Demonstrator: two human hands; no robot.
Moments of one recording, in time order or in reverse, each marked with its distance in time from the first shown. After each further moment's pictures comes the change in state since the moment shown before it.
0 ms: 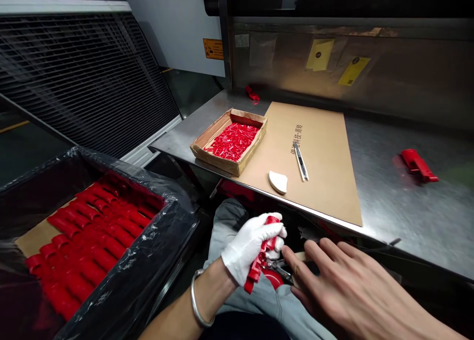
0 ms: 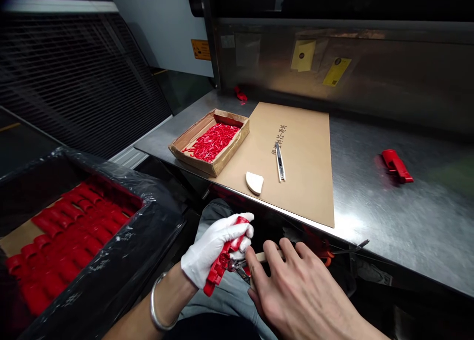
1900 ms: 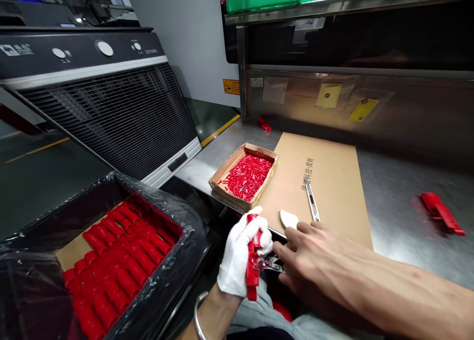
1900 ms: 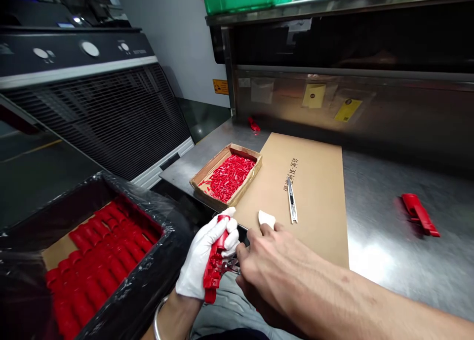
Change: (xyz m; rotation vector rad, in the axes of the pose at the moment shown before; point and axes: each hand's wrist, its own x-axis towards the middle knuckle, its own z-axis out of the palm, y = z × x) left_hand -0.013 0.080 0.018 -0.099 0.160 0.456; right_hand 0.106 0.065 -0.039 0.217 -0.228 -0.130
